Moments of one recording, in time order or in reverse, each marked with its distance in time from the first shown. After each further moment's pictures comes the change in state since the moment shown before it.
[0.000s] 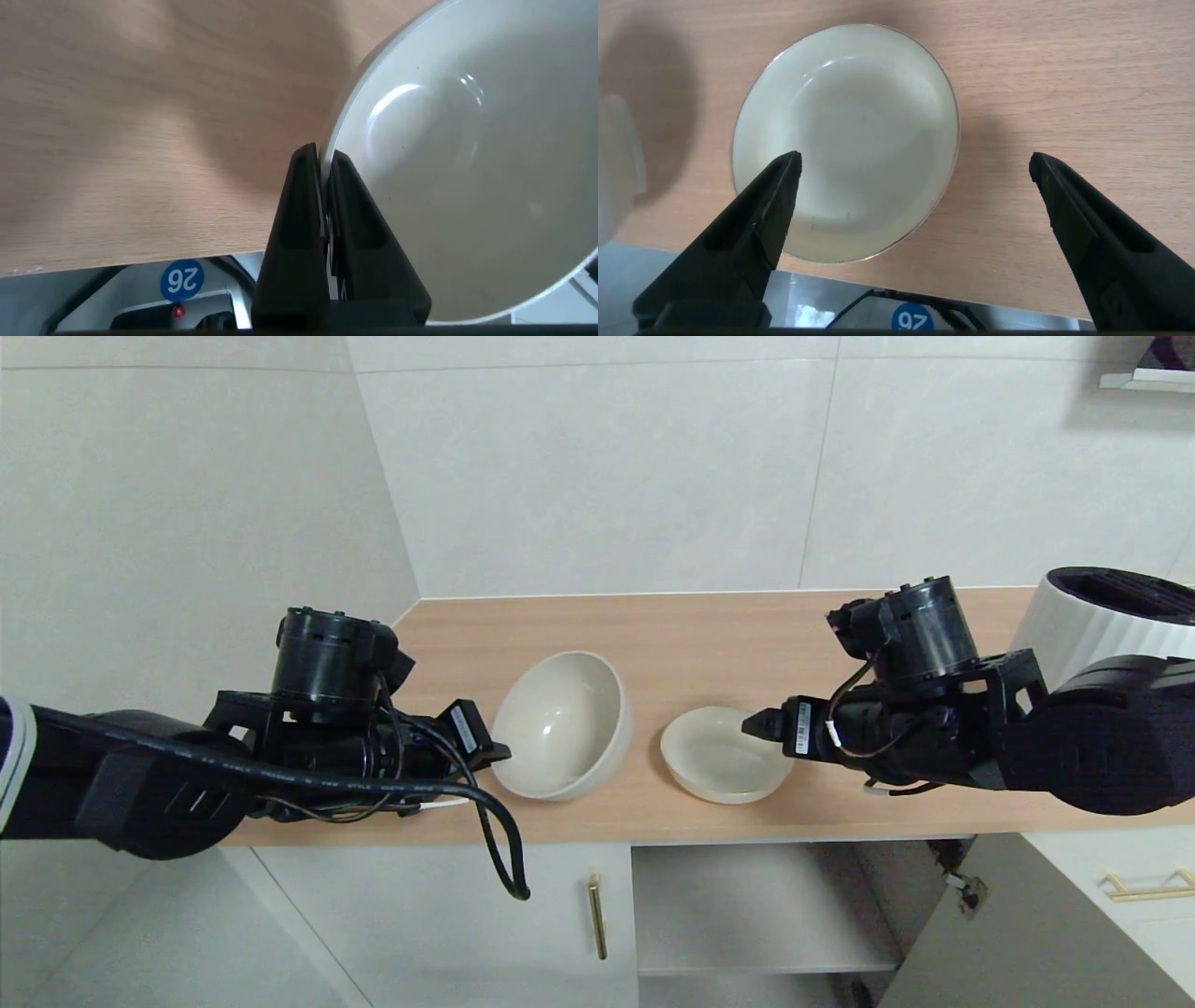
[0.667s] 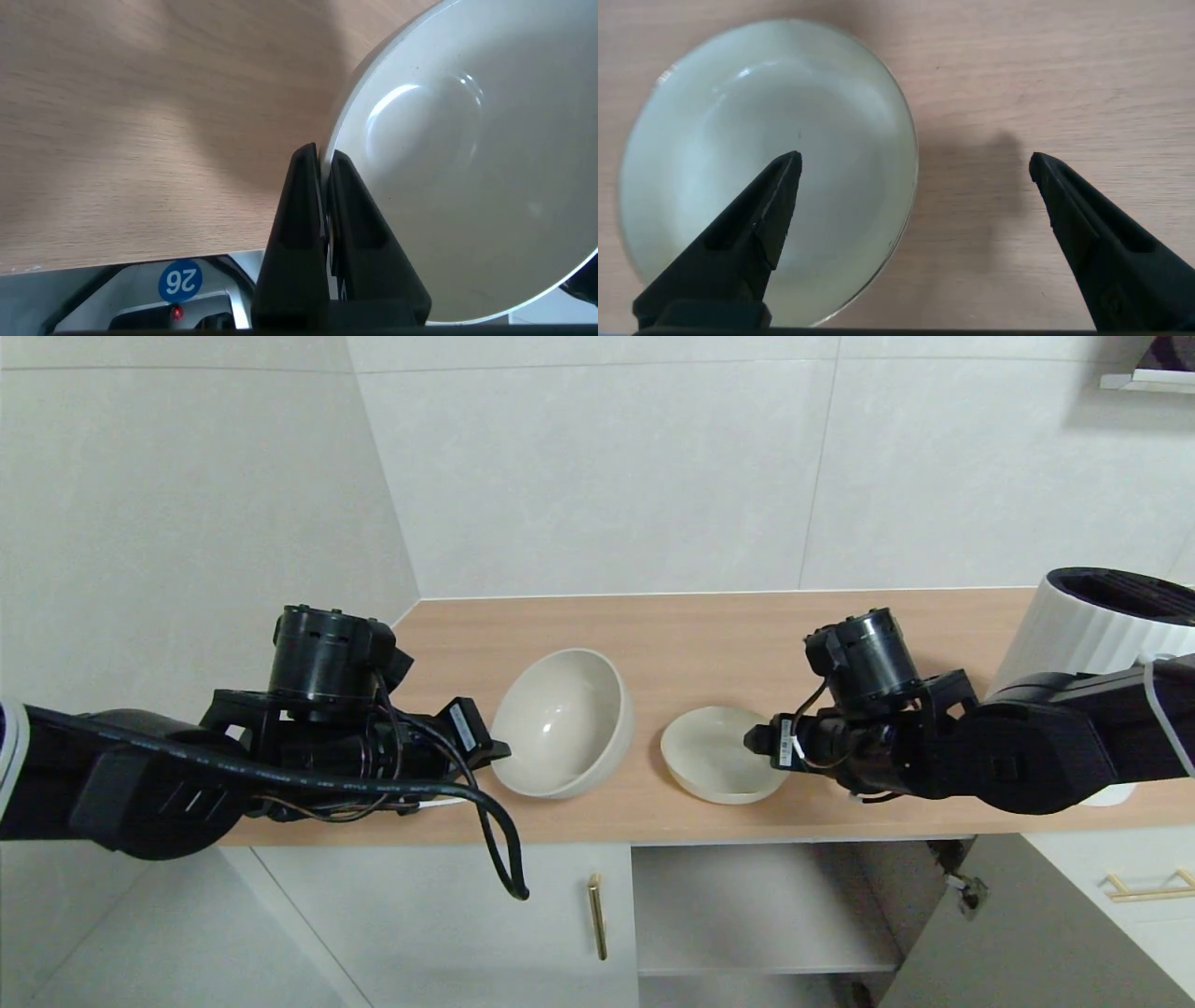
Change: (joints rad) left arm -0.002 -0.006 0.000 0.000 0.000 -0.001; right arm 0.000 0.108 -0.039 0.001 -0.134 -0.009
